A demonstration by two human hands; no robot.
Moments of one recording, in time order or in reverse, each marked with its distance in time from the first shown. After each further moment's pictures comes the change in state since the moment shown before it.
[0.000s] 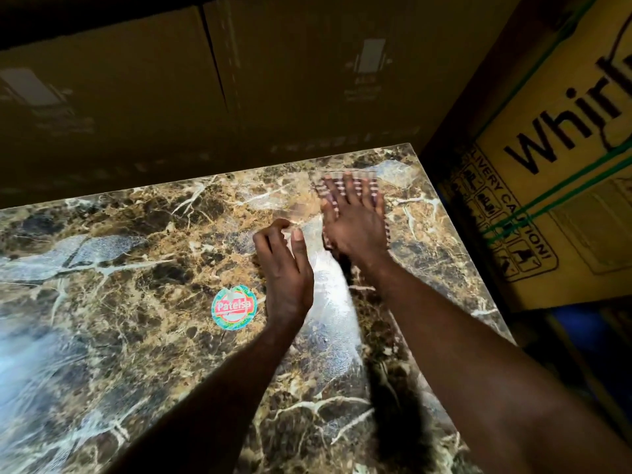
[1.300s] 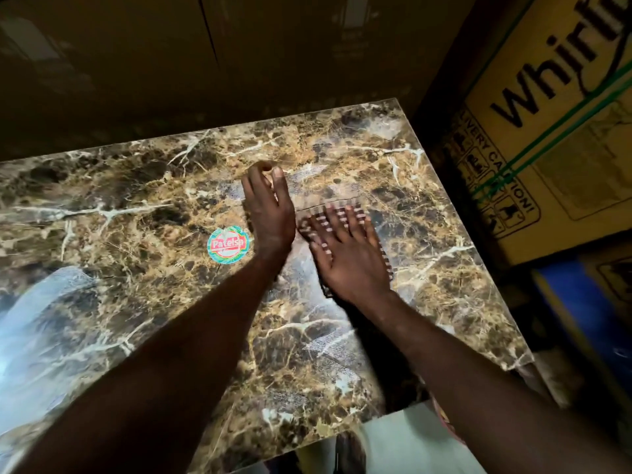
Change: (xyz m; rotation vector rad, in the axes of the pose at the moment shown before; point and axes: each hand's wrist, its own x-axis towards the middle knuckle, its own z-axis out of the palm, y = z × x) left_hand 0.007 -0.017 -0.001 -0.034 0.090 0.011; right_hand -0.188 0.006 0.010 -0.036 -0.060 -0.125
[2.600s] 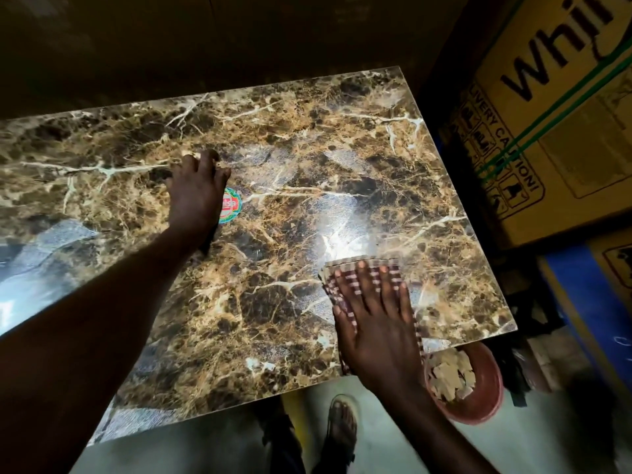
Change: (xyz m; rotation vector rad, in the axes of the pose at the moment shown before) left_hand 0.021 -0.056 -0.115 0.911 -0.316 0.131; right_hand -0.187 0.017 0.021 -0.027 0.007 0.059
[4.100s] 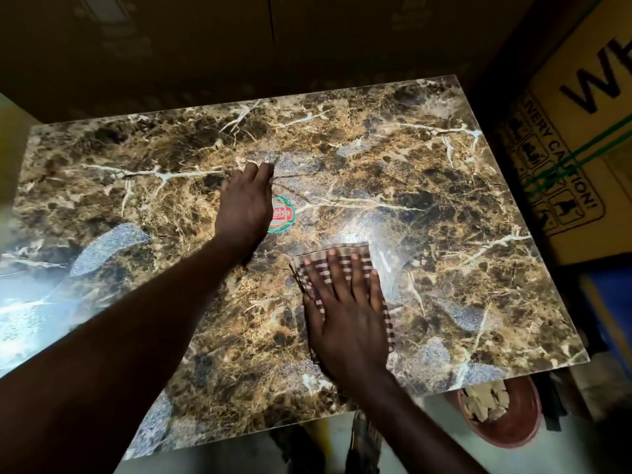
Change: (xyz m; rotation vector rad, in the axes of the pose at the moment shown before) left_hand -0.007 -0.015 -0.006 -0.101 0.070 0.171; right_hand 0.060 -0.125 0.012 0.081 -0.005 -0.050
